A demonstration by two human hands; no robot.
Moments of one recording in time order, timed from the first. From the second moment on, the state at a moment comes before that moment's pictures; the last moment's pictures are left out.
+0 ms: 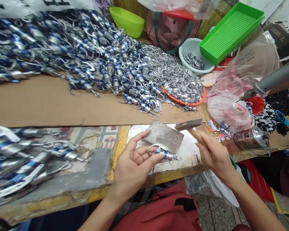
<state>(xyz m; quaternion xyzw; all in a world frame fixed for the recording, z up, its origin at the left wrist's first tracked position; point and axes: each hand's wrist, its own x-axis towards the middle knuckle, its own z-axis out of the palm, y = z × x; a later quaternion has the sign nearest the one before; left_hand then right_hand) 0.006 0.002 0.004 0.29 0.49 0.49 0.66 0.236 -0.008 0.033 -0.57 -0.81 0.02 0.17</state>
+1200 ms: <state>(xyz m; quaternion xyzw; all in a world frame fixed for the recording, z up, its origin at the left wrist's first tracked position) -0.004 0.012 0.005 0.64 0.47 0.50 0.35 0.145 0.144 -0.004 -0.51 -0.86 0.05 0.09</state>
